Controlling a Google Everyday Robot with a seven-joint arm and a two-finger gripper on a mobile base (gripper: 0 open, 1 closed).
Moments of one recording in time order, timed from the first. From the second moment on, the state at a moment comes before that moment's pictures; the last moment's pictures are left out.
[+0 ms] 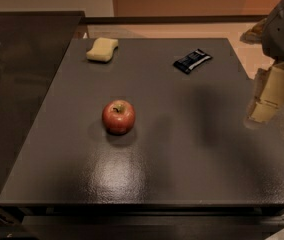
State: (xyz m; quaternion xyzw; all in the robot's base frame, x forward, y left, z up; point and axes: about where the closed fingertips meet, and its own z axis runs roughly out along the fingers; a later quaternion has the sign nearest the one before) arm 0.445 -0.193 0.979 -0.62 0.76 -0.01 0.18
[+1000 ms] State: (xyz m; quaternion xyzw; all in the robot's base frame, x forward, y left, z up) arm 0.476 -0.095 0.930 -0.67 0.70 0.10 0.23
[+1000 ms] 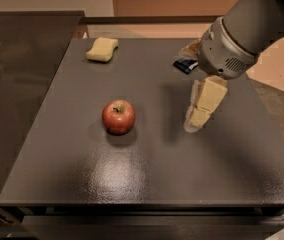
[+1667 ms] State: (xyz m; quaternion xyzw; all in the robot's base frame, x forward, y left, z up) arm 0.486 -0.034 0.907 -0.69 0.66 0.15 0.26
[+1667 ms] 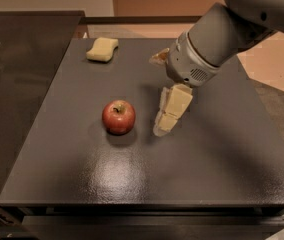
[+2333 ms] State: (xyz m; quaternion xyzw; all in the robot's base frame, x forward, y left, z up) arm 0.491 0.011 0.887 -0.70 0.64 0.18 0.26
